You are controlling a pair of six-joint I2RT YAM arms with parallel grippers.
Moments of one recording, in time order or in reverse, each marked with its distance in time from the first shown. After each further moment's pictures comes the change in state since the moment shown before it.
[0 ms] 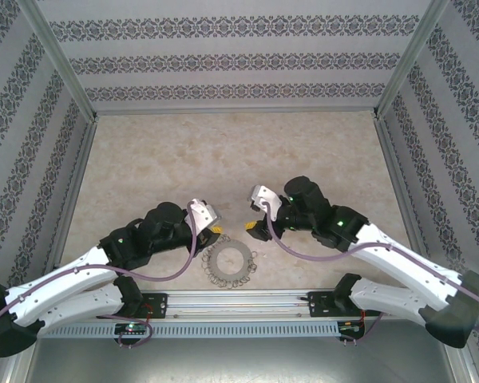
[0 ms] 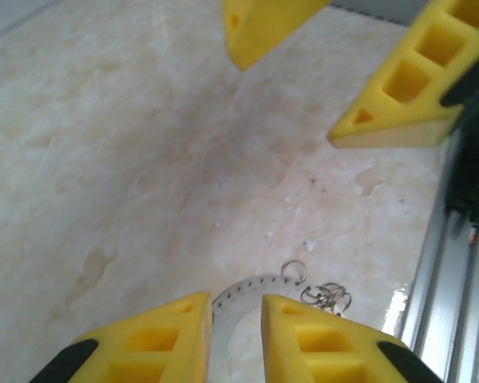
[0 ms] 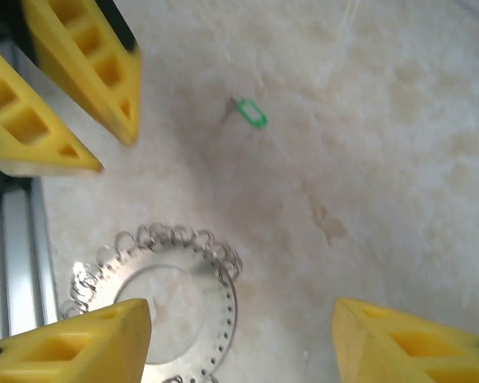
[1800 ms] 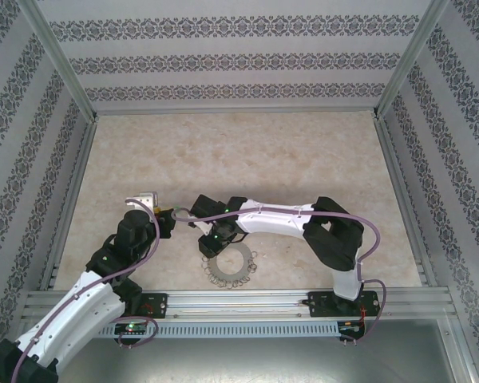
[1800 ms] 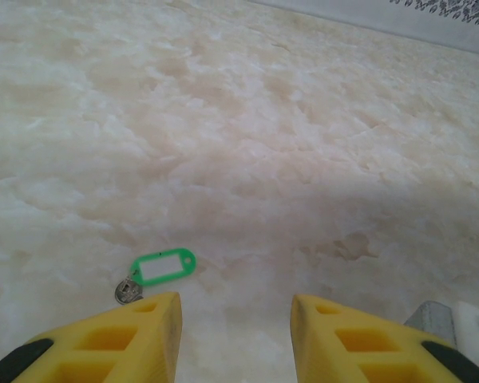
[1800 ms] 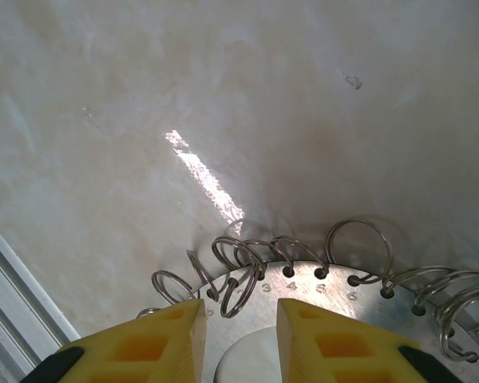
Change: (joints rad) left arm 0.430 -0.287 -0.330 0.095 -0.270 -0.428; right arm 0.261 0.904 0.482 -0.198 0.037 0.498
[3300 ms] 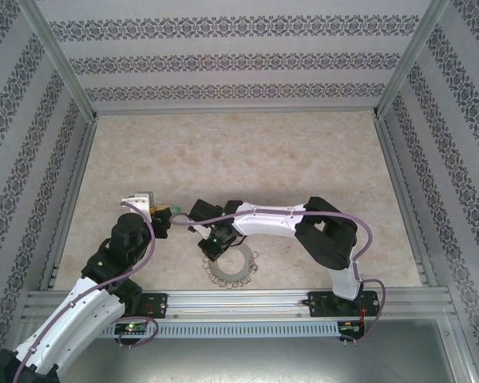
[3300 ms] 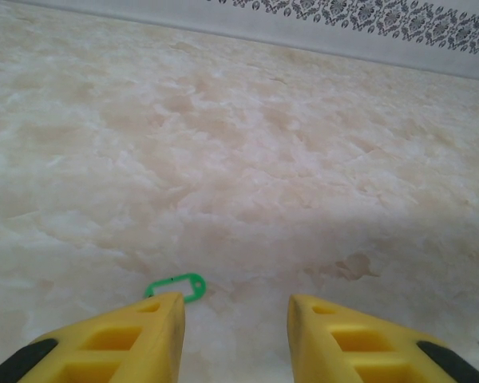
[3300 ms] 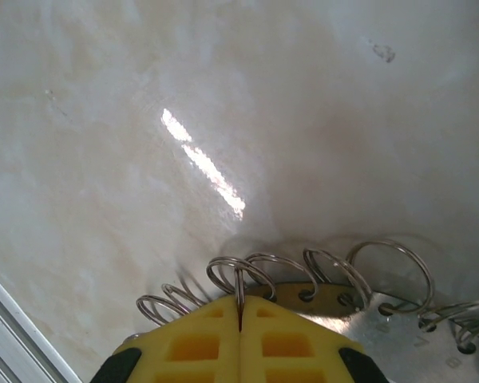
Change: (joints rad) left arm 0.007 -0.069 -0.003 -0.004 -0.021 0.058; right arm 0.010 0.027 -0.023 0.023 -0.001 -0.006
